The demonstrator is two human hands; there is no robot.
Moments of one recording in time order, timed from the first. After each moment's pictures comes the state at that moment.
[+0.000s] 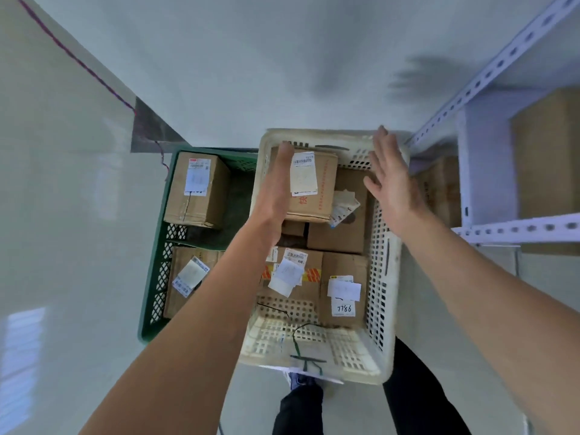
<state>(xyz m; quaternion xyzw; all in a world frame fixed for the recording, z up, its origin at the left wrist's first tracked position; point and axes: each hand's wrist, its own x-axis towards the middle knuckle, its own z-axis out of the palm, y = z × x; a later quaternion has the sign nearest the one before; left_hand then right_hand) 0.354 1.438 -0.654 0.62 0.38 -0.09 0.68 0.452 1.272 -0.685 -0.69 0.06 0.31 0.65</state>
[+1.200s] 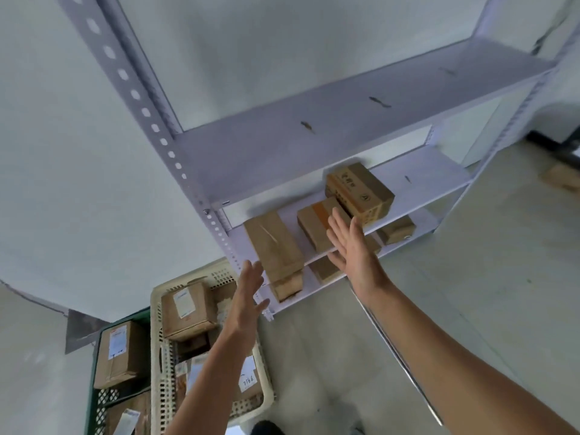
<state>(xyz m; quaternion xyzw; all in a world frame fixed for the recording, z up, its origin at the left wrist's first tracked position) 0.245 1.014 -0.331 0.65 0.21 -0.10 0.72 0.293 0.794 -0.290 -0.63 0.05 0.13 0.76</state>
